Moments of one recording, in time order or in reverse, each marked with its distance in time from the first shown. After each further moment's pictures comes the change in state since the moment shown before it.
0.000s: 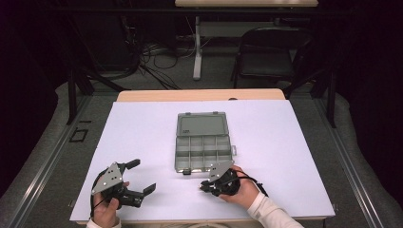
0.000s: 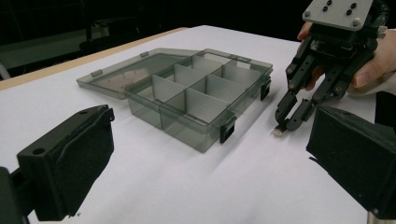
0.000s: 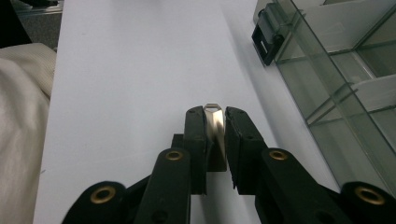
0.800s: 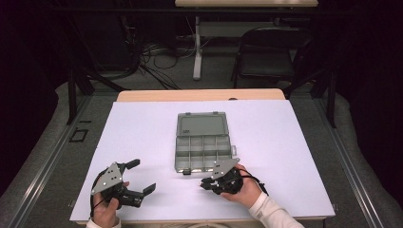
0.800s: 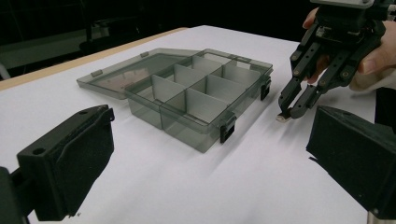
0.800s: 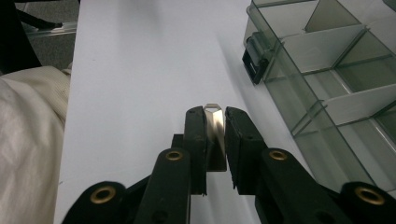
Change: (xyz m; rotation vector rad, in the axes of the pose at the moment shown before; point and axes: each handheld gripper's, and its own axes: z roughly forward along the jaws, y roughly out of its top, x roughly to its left) left arm 0.000 0.000 0.000 -0.003 0.002 0.000; right arm -0.001 0.004 -0.014 -0.069 -0.006 0.024
